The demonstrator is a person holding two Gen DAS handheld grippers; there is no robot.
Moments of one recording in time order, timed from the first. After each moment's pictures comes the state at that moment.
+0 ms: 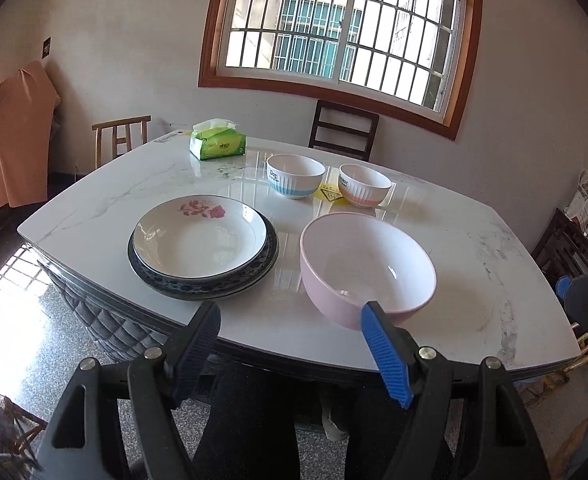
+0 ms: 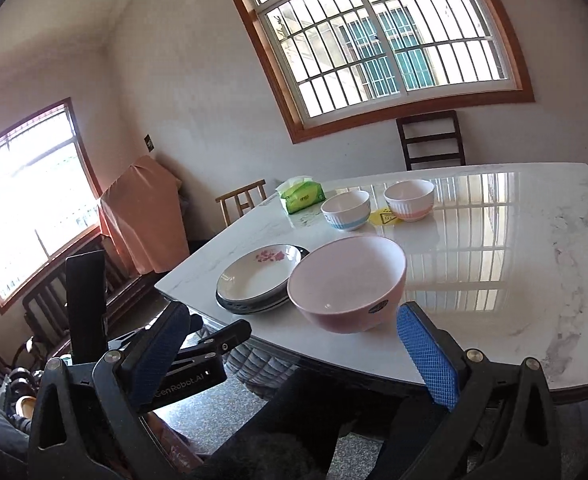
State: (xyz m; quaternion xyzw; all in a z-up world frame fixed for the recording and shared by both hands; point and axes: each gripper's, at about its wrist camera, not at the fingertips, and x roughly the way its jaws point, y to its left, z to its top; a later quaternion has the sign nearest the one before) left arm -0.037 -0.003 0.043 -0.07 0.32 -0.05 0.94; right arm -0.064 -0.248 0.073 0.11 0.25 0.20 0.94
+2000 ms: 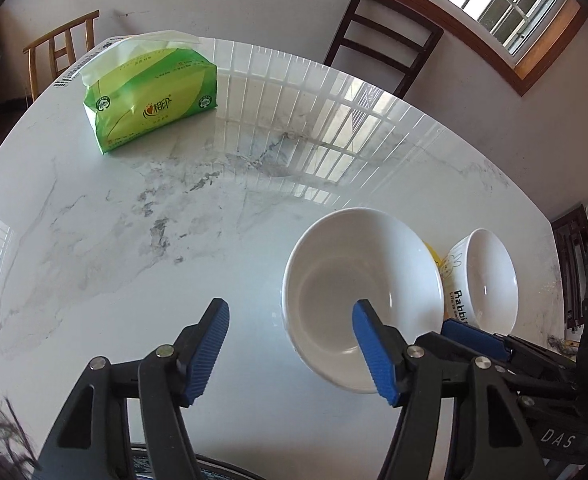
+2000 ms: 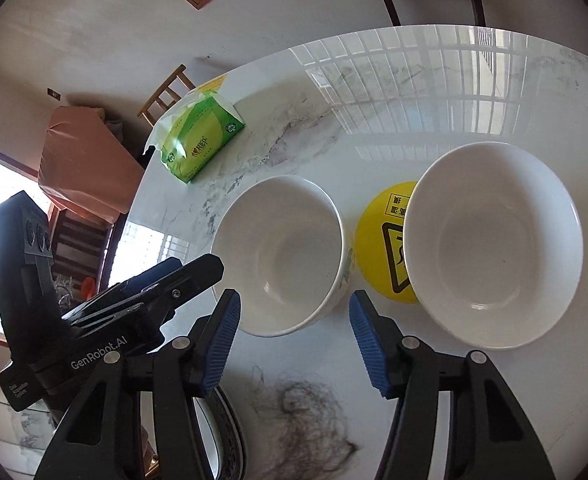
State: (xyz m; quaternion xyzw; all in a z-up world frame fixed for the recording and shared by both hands) left arm 0.419 0.030 -0.005 -0.10 0.56 -0.08 0.82; right arm 0.394 -0.204 0.013 0.17 0.56 0.19 0.79
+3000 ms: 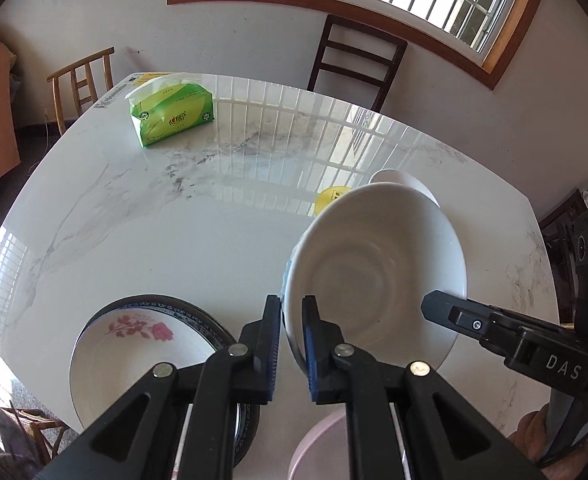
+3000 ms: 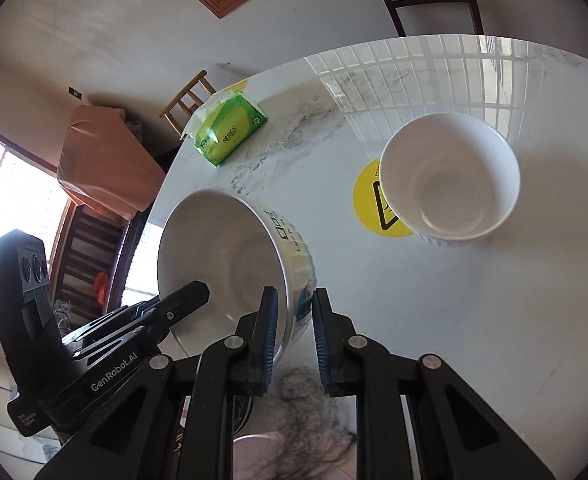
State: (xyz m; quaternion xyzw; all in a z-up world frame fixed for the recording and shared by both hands) left arm 0.266 -0.022 0.082 -0.06 0.51 -0.07 0.86; right arm 0.303 -0.243 0.054 0.19 0.53 0.23 0.79
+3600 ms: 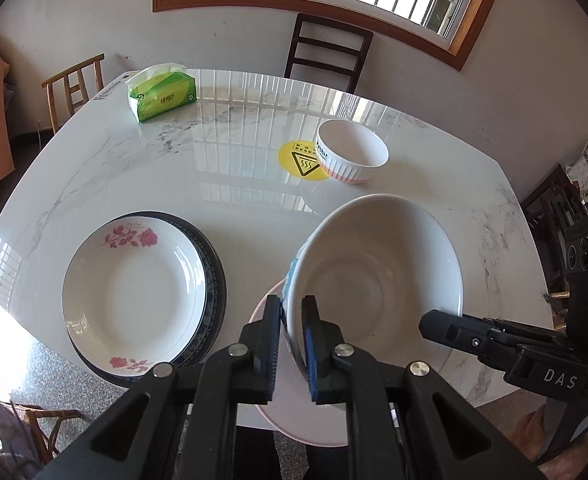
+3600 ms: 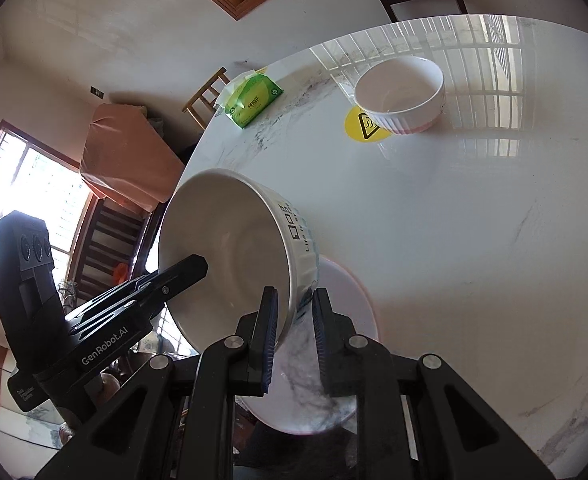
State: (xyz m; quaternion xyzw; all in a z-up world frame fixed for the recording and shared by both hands) left arm 0.144 -0.048 0.083 -0.05 0.50 -0.09 0.86; right arm 0.174 -0.278 0.055 0.21 0.52 0.25 0.79
